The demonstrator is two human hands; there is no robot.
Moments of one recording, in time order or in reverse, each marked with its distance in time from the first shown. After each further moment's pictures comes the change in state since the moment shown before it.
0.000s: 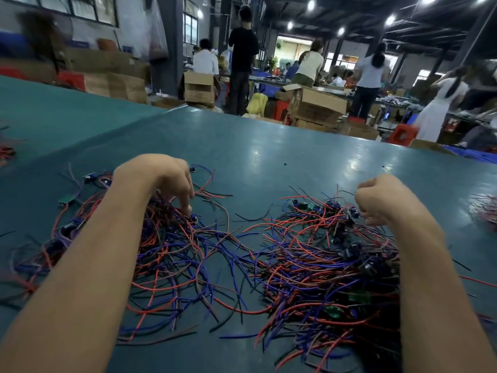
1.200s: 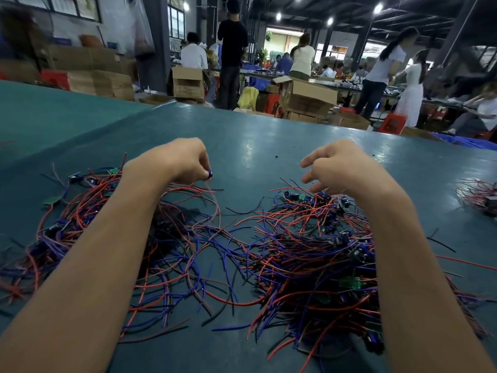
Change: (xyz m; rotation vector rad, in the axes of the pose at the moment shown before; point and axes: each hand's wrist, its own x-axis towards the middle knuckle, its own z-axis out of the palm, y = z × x) left_hand -0.001 0.038 0.001 0.025 0.357 0.249; right_hand -0.017 -0.040 0.011 -0.025 -0.115 -0.299
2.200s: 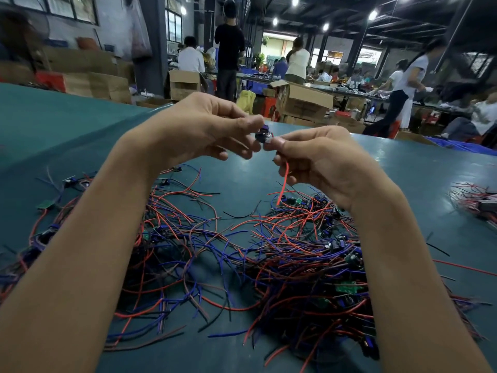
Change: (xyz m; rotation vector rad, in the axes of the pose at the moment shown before) left_hand -0.023 0.035 -0.040 -1.042 -0.093 0.380; right_hand -0.018 -0.026 0.002 0.724 -0.233 -0.277
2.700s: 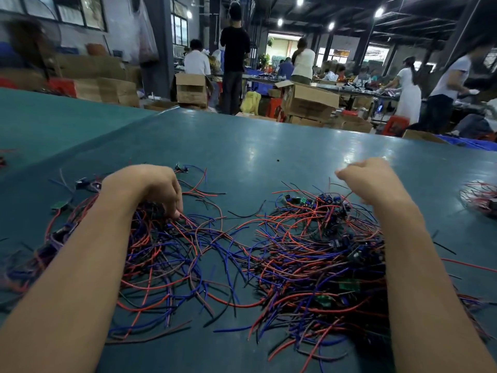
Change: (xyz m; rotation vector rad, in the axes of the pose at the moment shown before) left_hand -0.017 -0.090 -0.048 0.967 -0.113 -0.748; right_hand 0.001 0.045 -0.063 -0.635 0.522 0.359
